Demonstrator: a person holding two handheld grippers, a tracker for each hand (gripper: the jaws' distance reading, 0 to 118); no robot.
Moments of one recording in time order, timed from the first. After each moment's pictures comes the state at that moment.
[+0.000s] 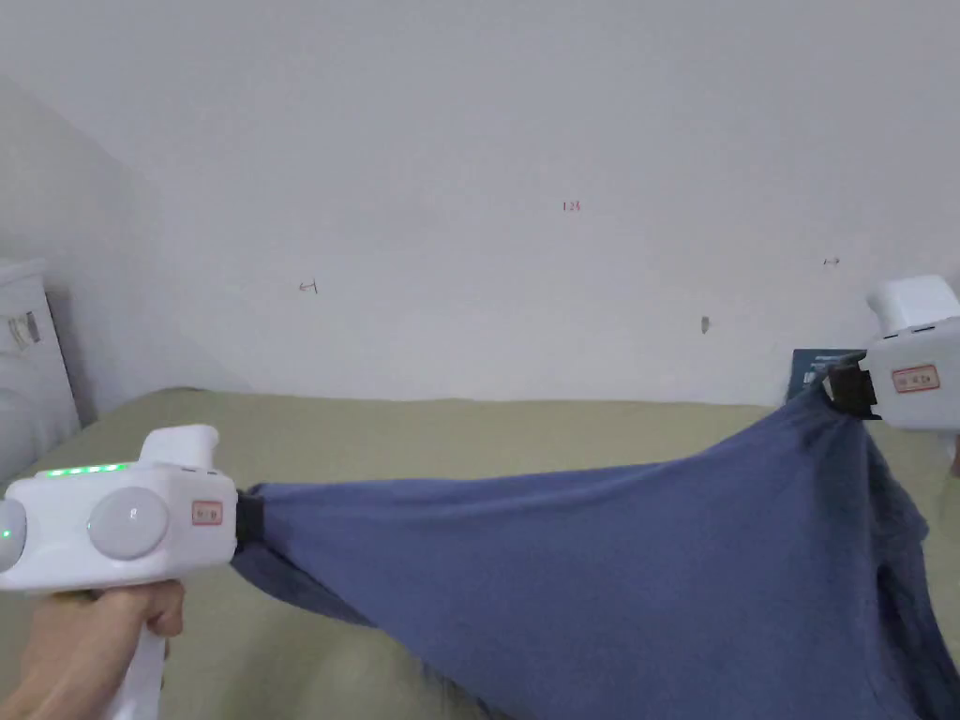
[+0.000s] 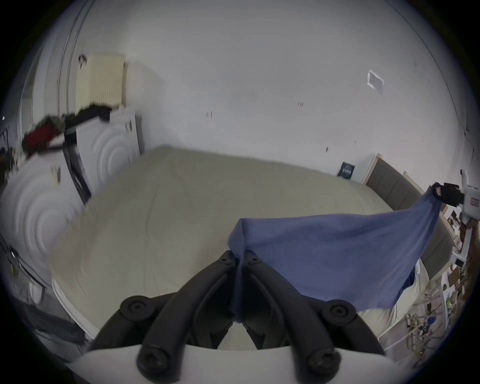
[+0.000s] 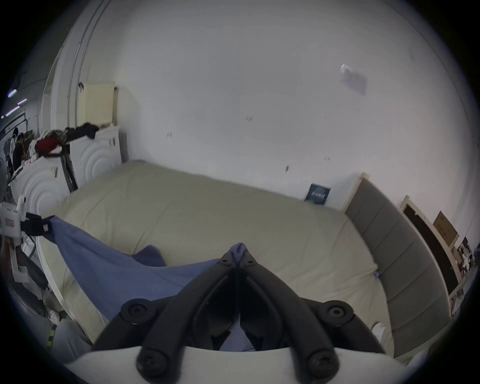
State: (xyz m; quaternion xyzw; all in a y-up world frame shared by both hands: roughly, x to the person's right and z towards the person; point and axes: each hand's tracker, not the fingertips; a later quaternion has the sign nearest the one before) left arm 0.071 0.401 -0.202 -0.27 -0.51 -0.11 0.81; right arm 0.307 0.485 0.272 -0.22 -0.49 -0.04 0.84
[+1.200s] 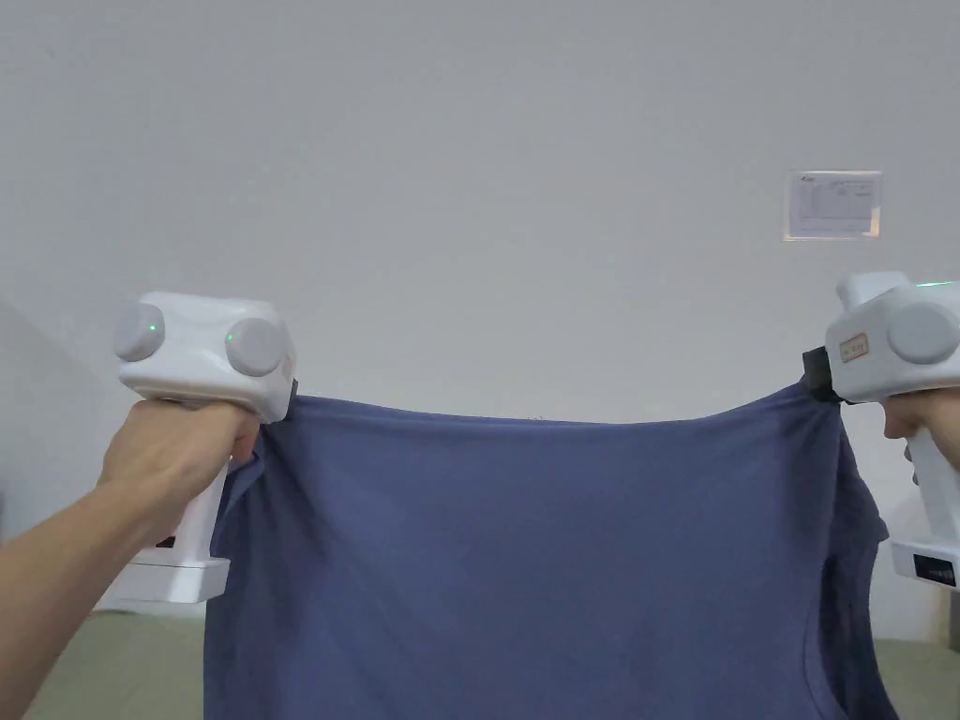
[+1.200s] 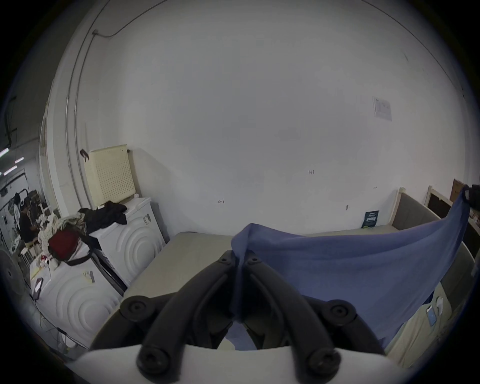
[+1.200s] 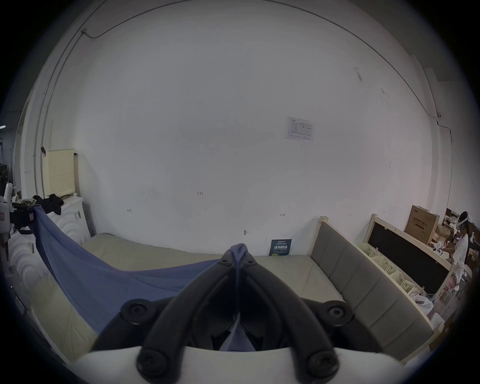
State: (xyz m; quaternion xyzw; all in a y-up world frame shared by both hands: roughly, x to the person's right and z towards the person) left arm 0.243 0.625 -0.212 -0.13 -0.45 -0.13 0.87; right arm 0.424 0.646 0.247 -0.11 -0.58 -0.02 0.80
